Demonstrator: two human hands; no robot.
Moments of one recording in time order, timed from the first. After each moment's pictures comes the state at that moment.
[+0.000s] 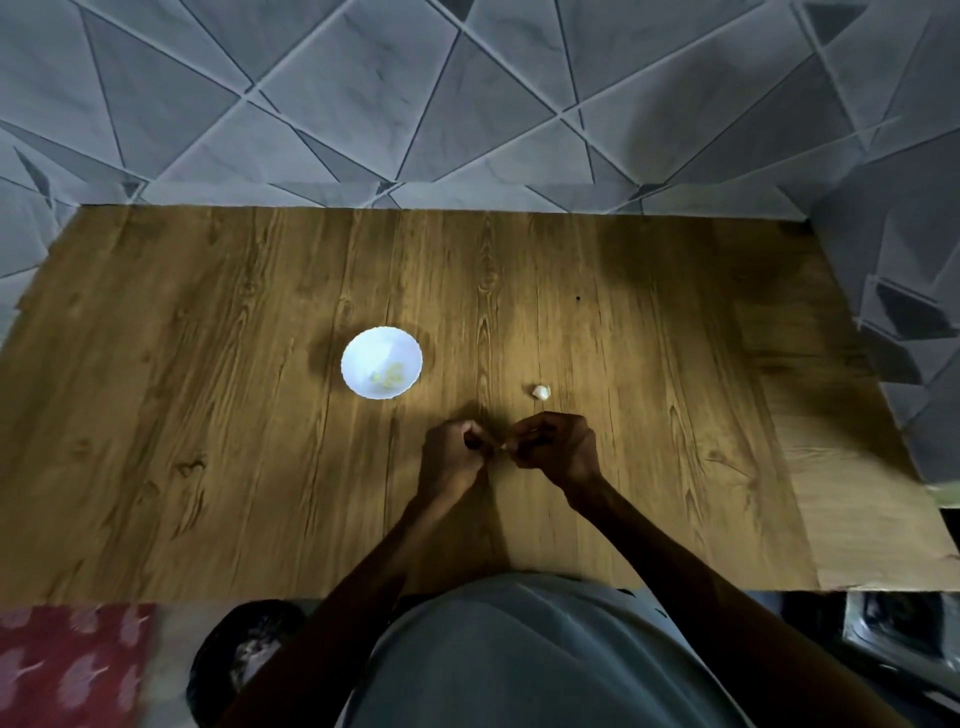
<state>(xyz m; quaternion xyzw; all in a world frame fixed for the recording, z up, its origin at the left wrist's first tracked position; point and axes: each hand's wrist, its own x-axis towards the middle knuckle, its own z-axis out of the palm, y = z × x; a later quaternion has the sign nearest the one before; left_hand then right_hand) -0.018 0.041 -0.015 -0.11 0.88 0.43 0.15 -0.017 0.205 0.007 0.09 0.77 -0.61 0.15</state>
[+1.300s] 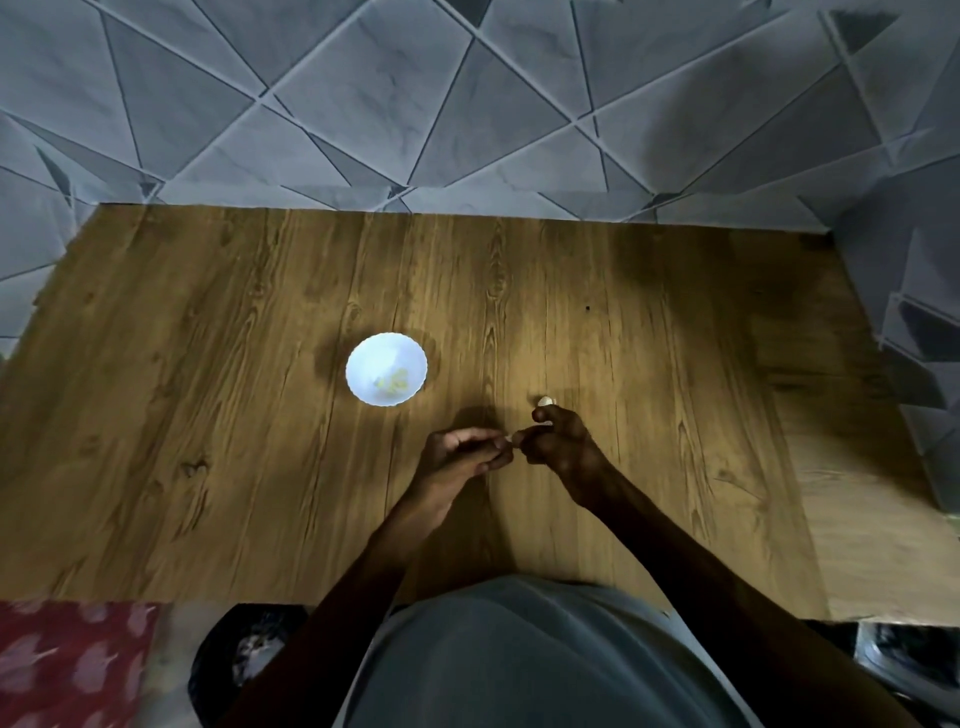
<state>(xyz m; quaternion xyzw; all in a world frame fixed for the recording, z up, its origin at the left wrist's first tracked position) -0.012 0.038 -0.002 -0.17 0.57 0.78 0.18 -0.041 0.206 0.016 0.12 0.70 -0.66 0.24</state>
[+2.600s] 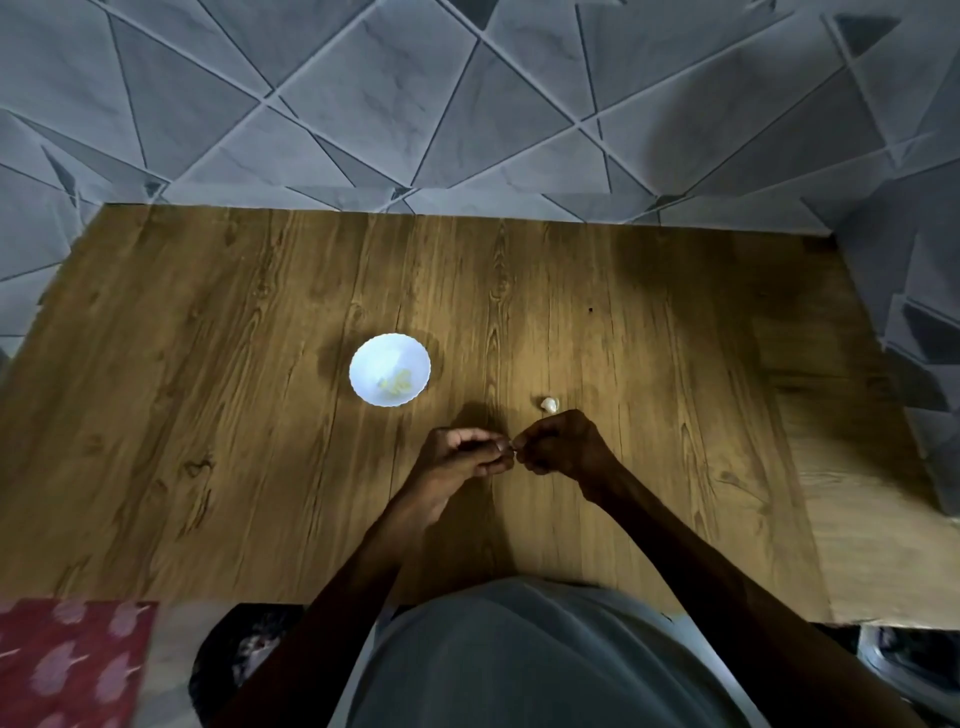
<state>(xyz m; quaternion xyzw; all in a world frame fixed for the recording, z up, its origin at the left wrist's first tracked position) -0.013 0.030 0.011 -0.15 0.61 0.75 0.22 -0.047 0.214 0.025 0.04 0.77 -0.57 0.27</state>
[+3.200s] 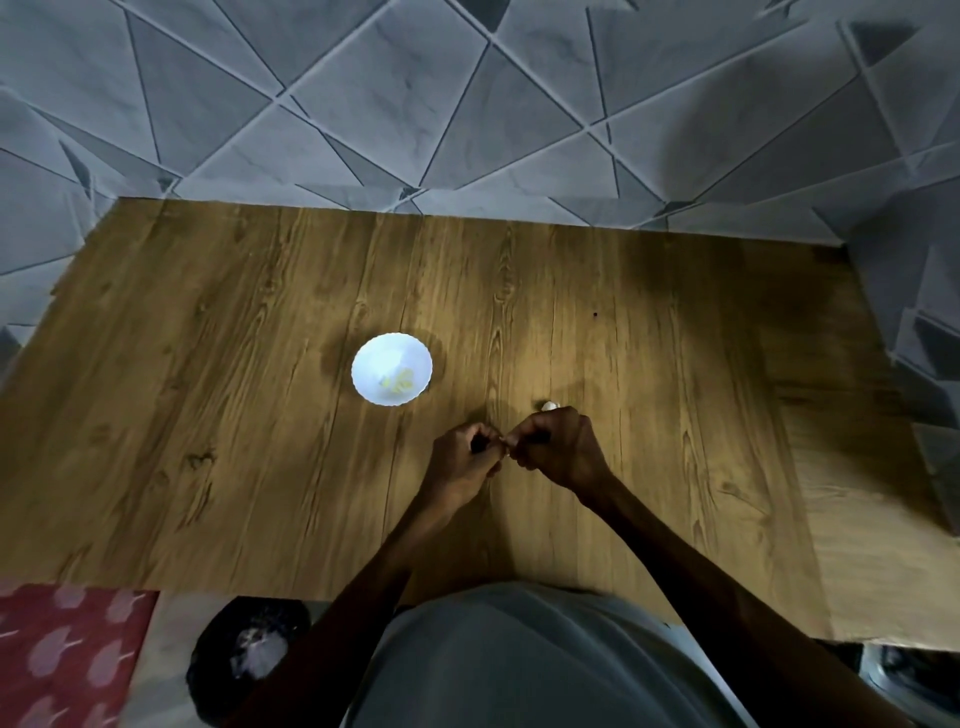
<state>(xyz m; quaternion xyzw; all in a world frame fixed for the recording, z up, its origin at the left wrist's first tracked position) -0.018 0.046 0.007 -0.13 0.81 0.56 0.13 -0.051 0.205 0.023 -0.08 0.86 -0.47 0.17</state>
